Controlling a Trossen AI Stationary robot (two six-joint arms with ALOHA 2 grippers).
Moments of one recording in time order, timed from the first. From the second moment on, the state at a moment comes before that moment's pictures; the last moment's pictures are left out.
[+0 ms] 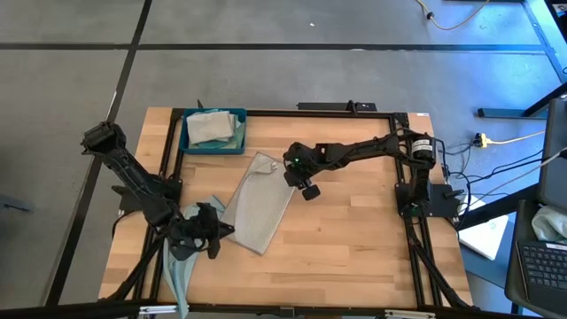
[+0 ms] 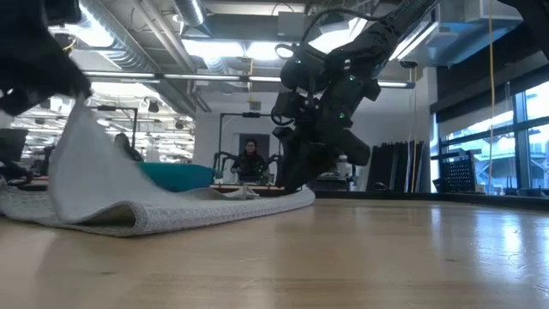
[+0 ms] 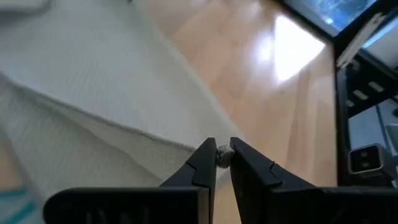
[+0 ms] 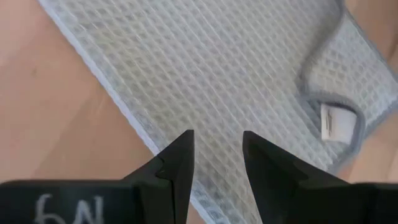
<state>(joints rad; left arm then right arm) -0.85 1.23 0.54 -0.13 -0.81 -1.22 -0.19 1.94 1.17 -0.21 -0.20 -0.69</state>
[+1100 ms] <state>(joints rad) -0.93 1.25 0.53 -0.57 -0.62 -1.69 -0.16 1.93 1.00 -0.07 -0.28 -0.55</state>
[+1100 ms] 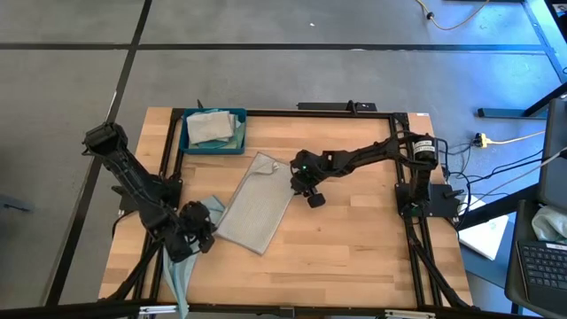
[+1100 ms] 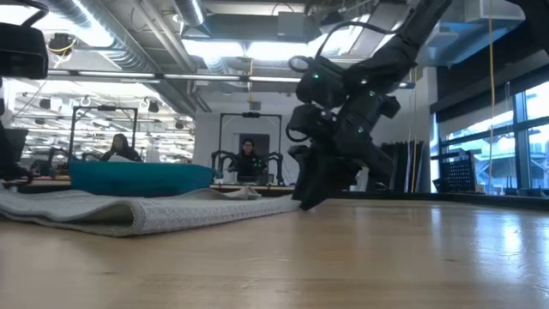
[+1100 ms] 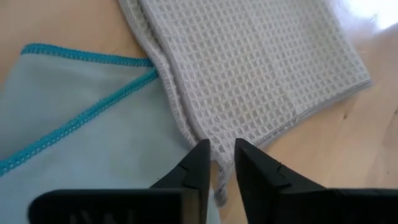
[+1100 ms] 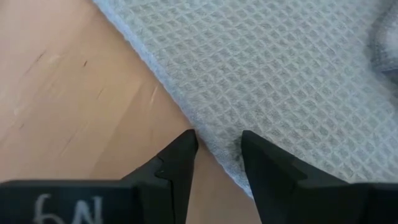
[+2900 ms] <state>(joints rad) -0.56 1.49 0.59 0.44 -0.59 -0.45 0.28 1.89 1.01 -0.42 -0.63 0.25</state>
